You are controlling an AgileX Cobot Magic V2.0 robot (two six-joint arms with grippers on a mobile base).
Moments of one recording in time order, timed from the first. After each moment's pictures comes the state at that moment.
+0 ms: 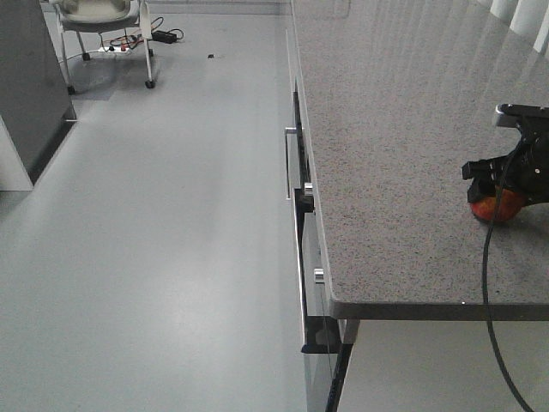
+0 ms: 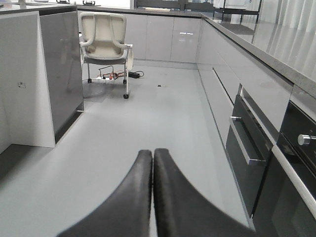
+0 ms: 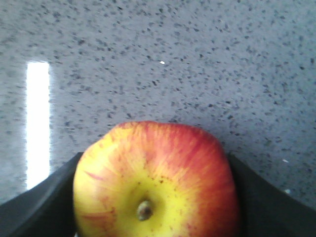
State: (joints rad) left arm 0.08 -0.01 0.03 0.16 0.18 -0.27; right arm -0.20 2.01 -1.62 0.17 0.83 -0.19
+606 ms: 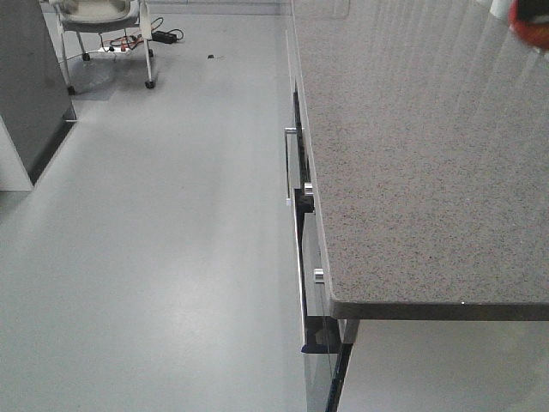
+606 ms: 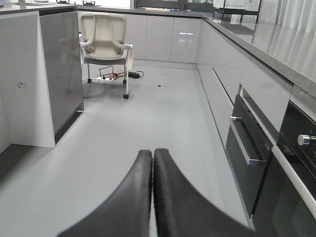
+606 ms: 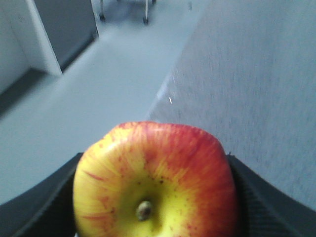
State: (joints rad) left arm 0.08 -0.01 0.03 0.16 0.18 -0.27; right arm -0.20 1.29 -1.62 0.62 0.99 -0.59
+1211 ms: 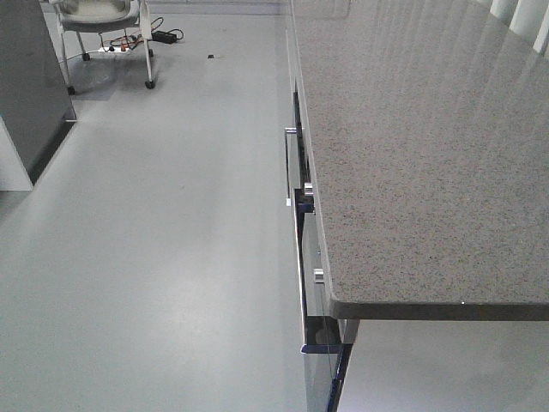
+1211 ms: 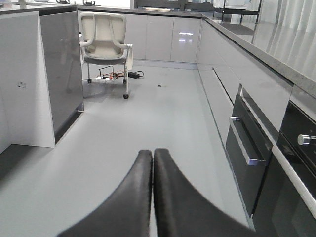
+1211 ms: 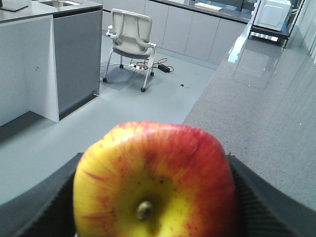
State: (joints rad) left arm 0.08 -0.01 0.03 0.16 0.18 -0.27; right arm -0.20 0.99 -1.62 0.63 1.05 -0.59
